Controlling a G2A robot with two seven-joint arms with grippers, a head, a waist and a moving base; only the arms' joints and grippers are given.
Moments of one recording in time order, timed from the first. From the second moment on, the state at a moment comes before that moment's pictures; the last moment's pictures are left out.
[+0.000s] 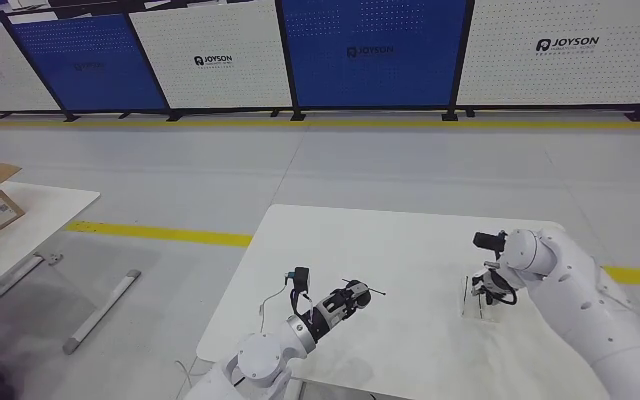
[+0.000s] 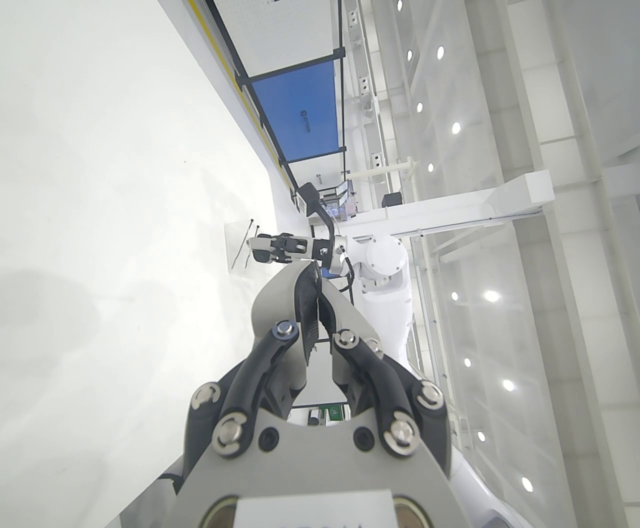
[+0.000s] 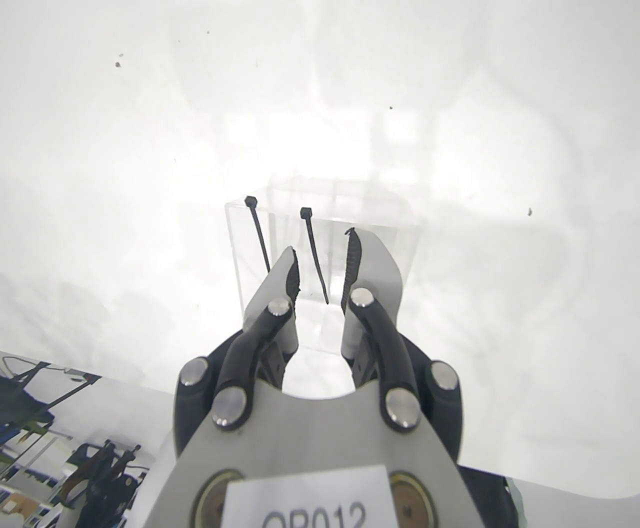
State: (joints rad) left arm 1.59 -1.12 -1.14 -1.83 -0.29 -0.05 -0.23; right arm -0.54 -1.19 0.68 -0.84 -0.54 0.28 1.30
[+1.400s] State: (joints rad) left arm 1.59 -1.12 -1.14 -1.83 -0.29 -0.05 -0.23; right arm -0.83 -1.05 1.02 -1.34 -0.71 0.34 1.25
